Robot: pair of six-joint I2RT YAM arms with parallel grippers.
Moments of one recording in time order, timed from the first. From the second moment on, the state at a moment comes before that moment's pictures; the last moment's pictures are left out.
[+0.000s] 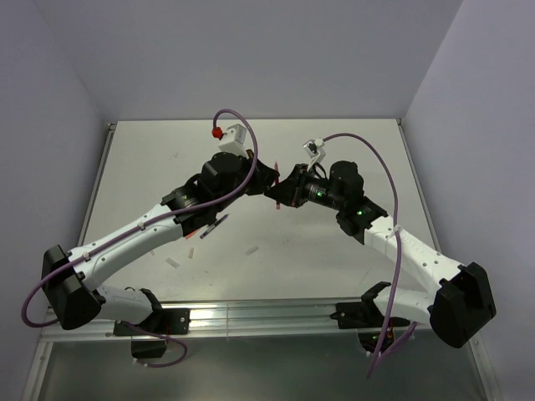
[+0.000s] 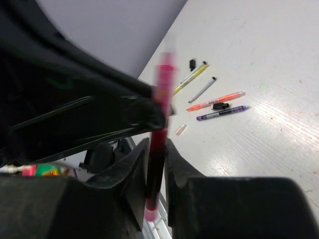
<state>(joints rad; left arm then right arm) -0.89 1.33 1.21 -0.14 -0.22 -0.82 0.55 1.14 0.79 0.21 -0.53 0.72</state>
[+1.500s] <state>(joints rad) -1.02 1.30 0.86 -0.45 -0.24 -0.67 0.34 0.92 0.78 -0.12 -0.46 0.53</state>
